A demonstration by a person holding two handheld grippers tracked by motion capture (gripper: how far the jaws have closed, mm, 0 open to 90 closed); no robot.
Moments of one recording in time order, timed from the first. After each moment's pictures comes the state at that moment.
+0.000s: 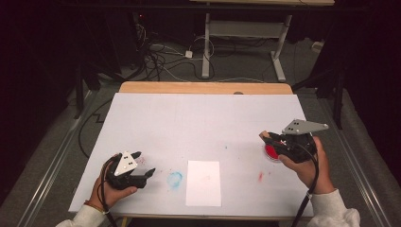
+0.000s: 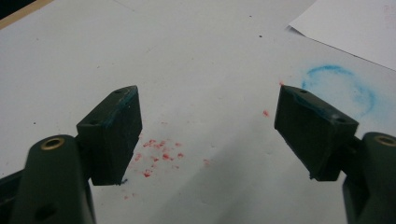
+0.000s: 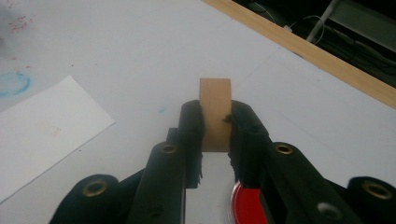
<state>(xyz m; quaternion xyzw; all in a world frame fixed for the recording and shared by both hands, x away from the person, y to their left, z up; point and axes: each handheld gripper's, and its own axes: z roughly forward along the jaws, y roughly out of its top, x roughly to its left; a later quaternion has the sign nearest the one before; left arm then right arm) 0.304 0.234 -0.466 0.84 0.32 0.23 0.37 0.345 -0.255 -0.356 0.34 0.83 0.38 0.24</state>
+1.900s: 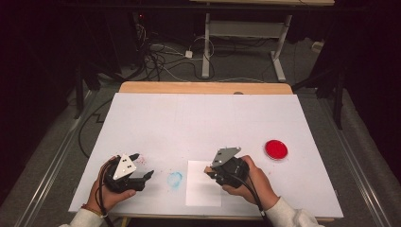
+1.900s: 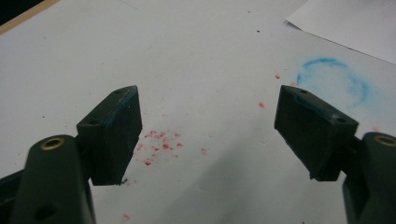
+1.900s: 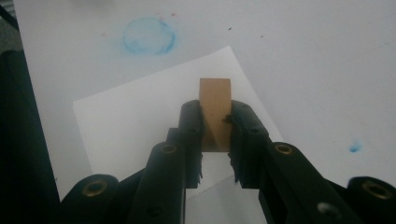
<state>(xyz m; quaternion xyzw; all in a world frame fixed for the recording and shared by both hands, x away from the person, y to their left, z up) 0.295 0.235 -0.464 0.84 0.32 0.25 0.36 0.318 -0.105 -0.418 0.18 0.93 0.29 0.13</state>
